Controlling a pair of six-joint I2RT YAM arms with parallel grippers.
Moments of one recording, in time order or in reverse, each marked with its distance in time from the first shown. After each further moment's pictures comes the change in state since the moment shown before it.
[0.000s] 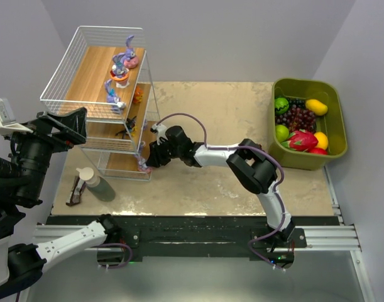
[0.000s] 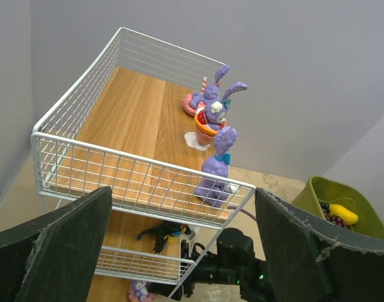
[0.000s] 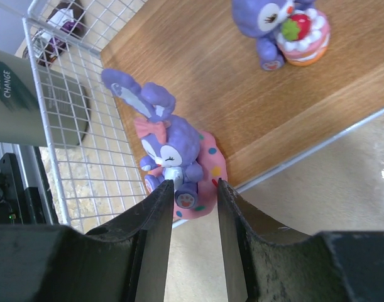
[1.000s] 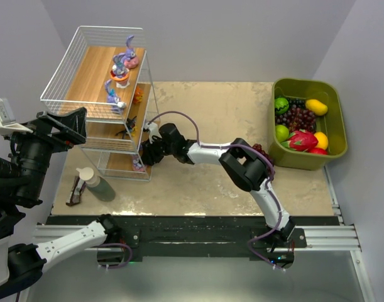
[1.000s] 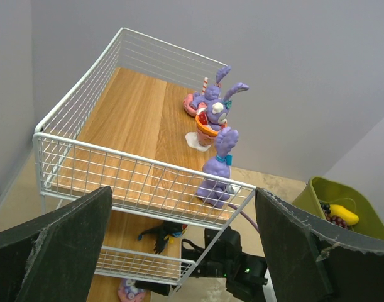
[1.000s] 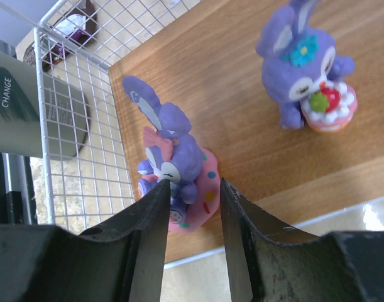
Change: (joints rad) left arm 0.000 0.000 0.000 0.000 -0.003 0.000; right arm 0.010 0.109 0.153 -0.003 -0.055 -0.105
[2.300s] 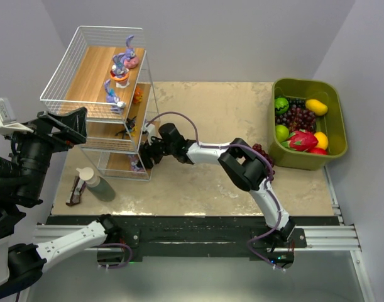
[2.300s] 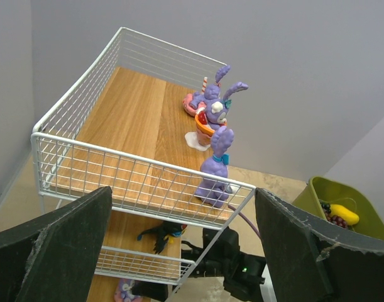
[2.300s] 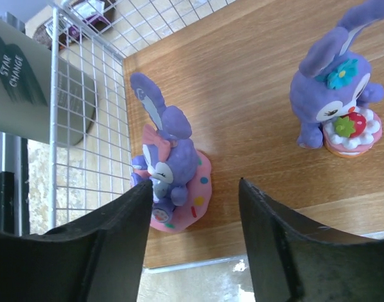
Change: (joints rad) left arm 0.000 0.003 0.000 0.000 0.000 0.000; right arm -0.002 0.023 0.025 0.017 -0.074 -0.091
